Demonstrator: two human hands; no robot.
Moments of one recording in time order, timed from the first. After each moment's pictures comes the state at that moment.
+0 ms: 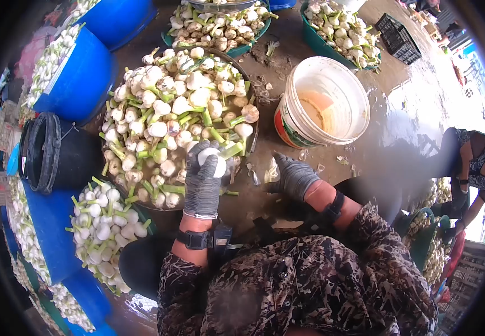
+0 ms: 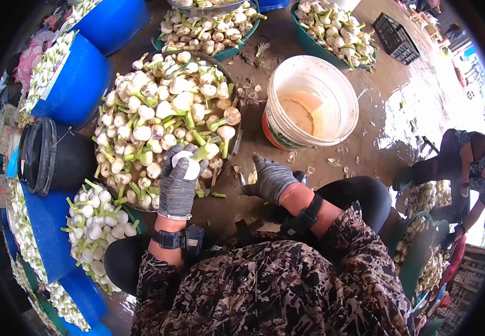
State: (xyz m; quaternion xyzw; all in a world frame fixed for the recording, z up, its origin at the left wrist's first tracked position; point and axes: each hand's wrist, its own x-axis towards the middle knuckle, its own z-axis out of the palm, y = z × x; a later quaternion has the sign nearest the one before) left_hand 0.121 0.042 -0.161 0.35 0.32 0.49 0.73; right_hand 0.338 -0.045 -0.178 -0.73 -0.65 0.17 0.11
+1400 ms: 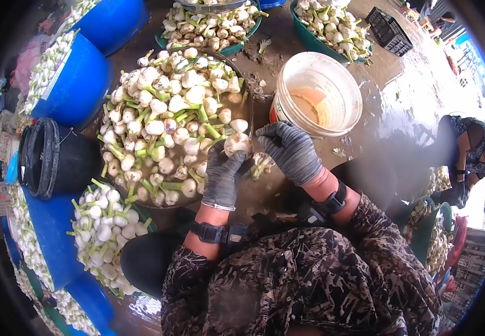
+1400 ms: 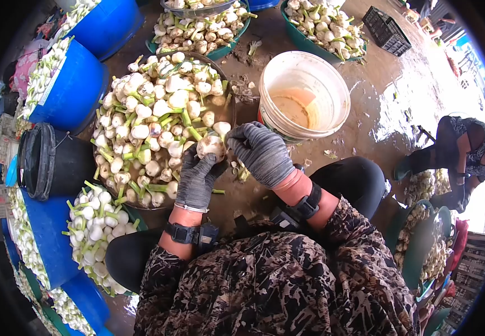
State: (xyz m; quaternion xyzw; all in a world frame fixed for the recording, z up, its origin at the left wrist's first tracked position) left_hand 0.153 0.021 -0.161 0.29 0.31 0.40 0.81; right_hand 0.323 -0.020 -0.117 -0.65 -0.56 0.21 0.47
